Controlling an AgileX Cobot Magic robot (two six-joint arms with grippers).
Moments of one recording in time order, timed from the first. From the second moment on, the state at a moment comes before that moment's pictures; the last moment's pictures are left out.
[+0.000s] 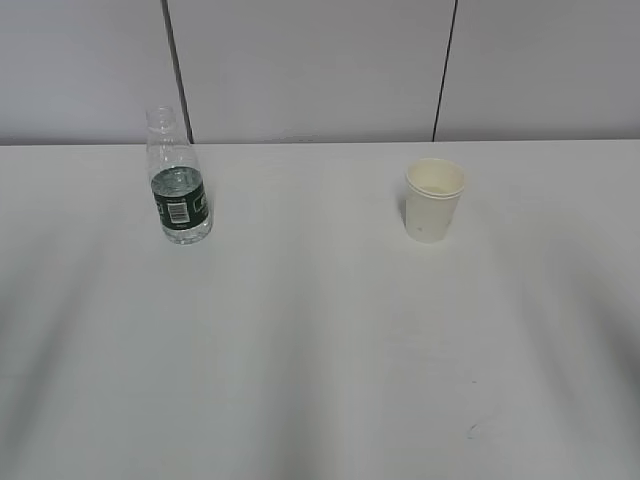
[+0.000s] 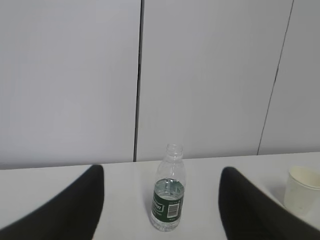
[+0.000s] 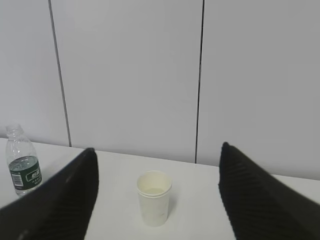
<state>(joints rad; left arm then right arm) 0.07 0.35 -0.36 1.84 -0.28 -1.90 0.04 0.37 -0.39 -1.84 -0.11 1.81</state>
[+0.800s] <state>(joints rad) 0.07 0.35 -0.36 1.84 -0.27 -1.90 0.04 0.37 -0.39 -1.84 -0.12 1.81</state>
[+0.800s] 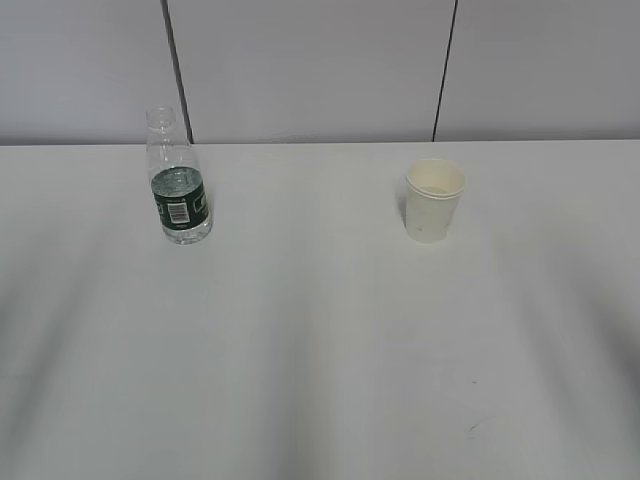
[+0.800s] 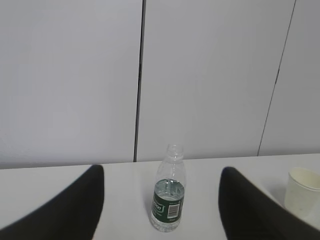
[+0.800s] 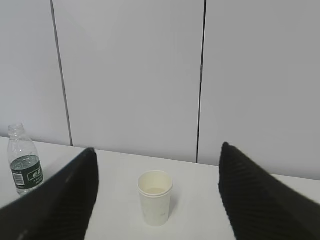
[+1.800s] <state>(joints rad) 0.07 0.35 -0.36 1.84 -0.27 -1.90 0.04 0.37 -0.32 -1.81 0.01 1.73</state>
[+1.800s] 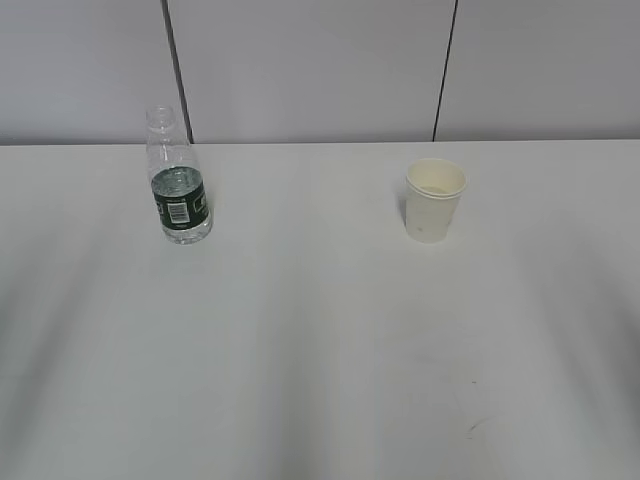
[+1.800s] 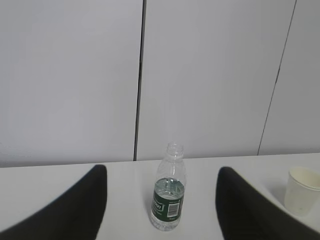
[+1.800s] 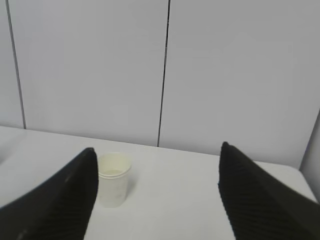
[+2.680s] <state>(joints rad) 0.07 0.35 -0.36 1.84 -0.28 -1.90 0.04 0.35 -0.66 -0.16 0.92 0.13</state>
